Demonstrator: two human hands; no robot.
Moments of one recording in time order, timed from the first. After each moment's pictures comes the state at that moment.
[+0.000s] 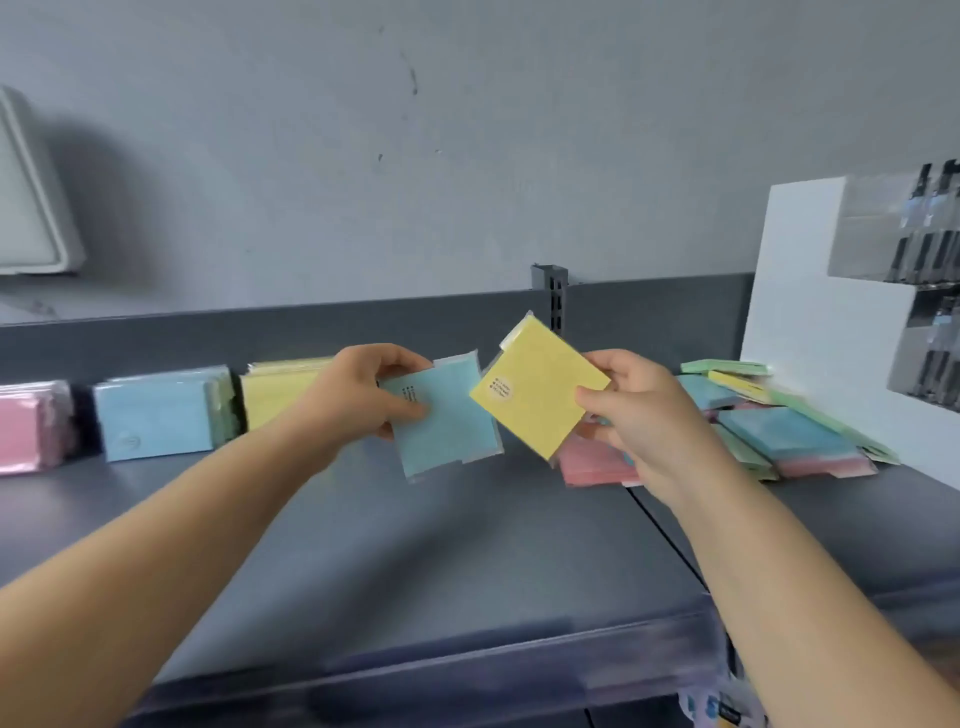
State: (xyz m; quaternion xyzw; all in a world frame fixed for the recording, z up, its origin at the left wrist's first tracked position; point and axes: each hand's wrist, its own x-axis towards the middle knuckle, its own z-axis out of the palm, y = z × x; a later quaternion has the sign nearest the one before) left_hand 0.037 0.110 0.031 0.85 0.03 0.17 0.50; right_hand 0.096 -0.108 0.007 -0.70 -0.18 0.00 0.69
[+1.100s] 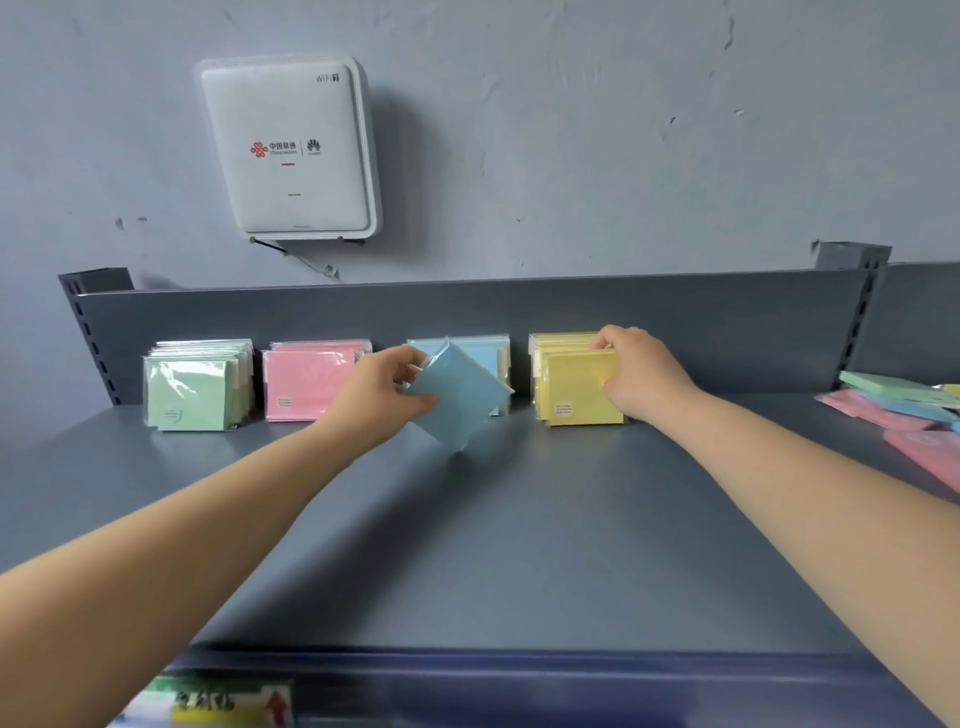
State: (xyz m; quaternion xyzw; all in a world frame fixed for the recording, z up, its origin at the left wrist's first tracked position) left_hand -0.058 0.374 0.001 0.88 0.11 0.28 0.36; right_hand 0.093 0.167 0.002 -0.92 -0.27 -0.12 0.26
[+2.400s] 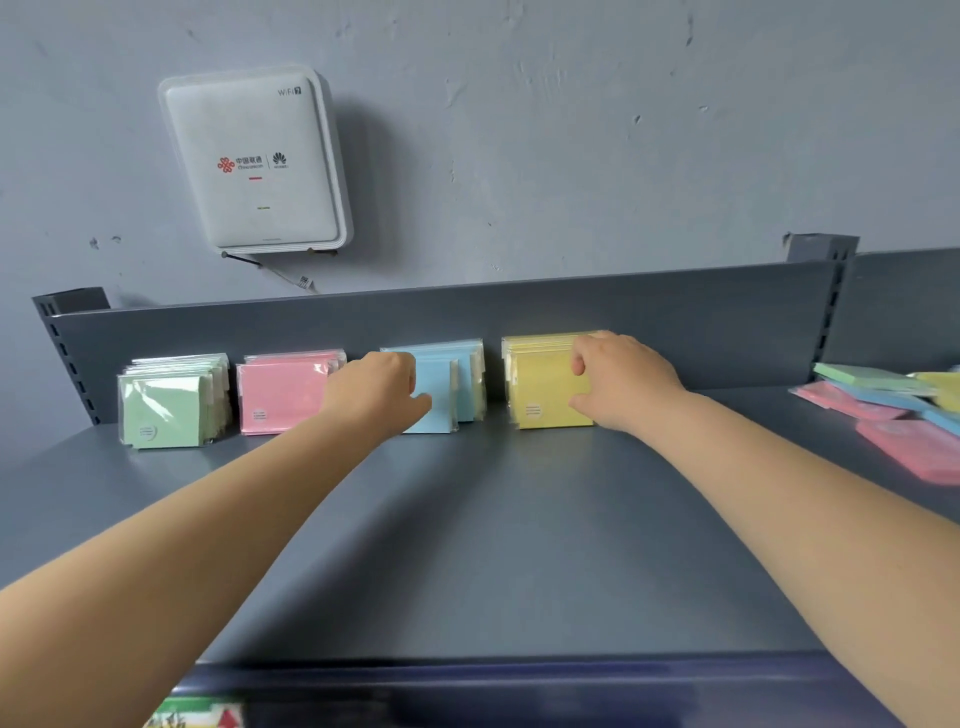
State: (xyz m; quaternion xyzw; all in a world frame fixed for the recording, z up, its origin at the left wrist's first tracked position) left_hand -0.026 0.368 0.008 0.95 0.22 0.21 -0.02; right_hand 0.075 0.155 0.009 -0.92 -0.32 -0.17 0.12
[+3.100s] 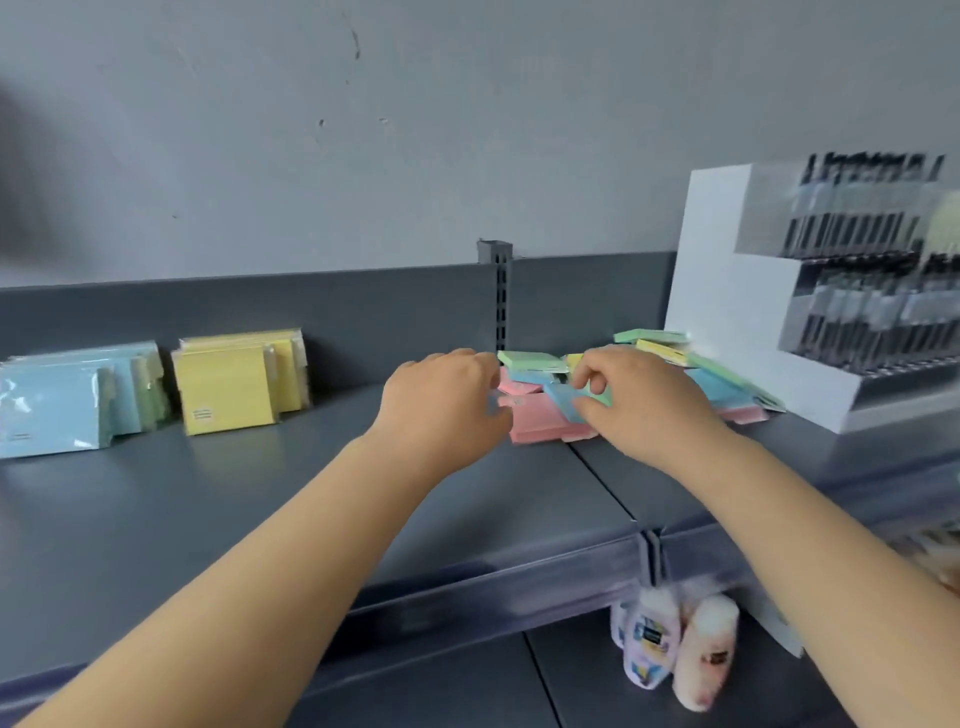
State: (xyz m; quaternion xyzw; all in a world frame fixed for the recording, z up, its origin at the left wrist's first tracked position) left_hand 0.036 0.028 0.007 0.96 -0.06 0.26 0.03; right_hand 0.079 -0.148 0.002 -0.94 -0.22 -0.21 0.16
